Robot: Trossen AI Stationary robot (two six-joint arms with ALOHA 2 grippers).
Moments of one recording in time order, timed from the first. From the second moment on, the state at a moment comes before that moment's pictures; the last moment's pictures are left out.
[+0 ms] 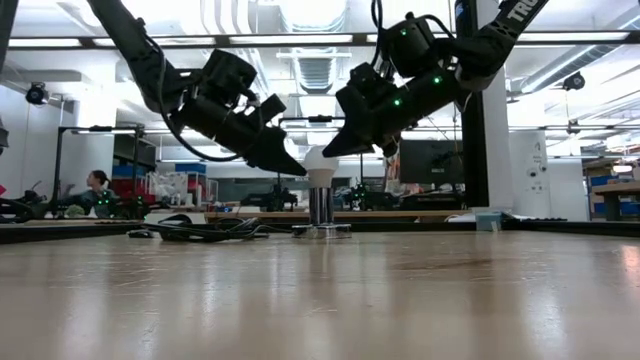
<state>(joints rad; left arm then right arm) 0.43 1.64 0.71 0.52 0.03 0.22 -0.24 1.68 0.86 0.43 0.13 0.08</state>
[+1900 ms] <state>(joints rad) 0.46 1.64 0.77 0.46 0.11 0.25 -0.23 1.64 0.86 0.30 0.29 0.05</state>
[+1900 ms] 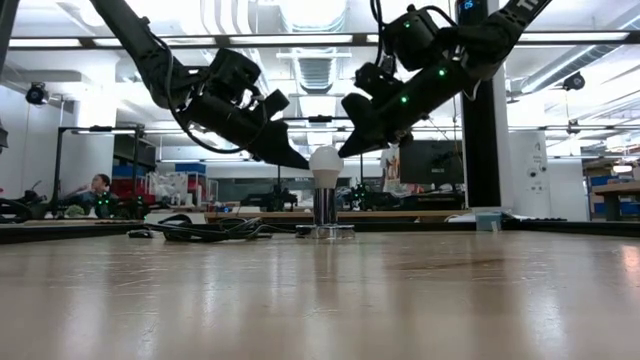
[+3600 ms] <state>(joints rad) 0.47 1.63 0.79 0.43 0.11 0.28 -0.25 1.63 0.86 0.29 0.19 0.00</state>
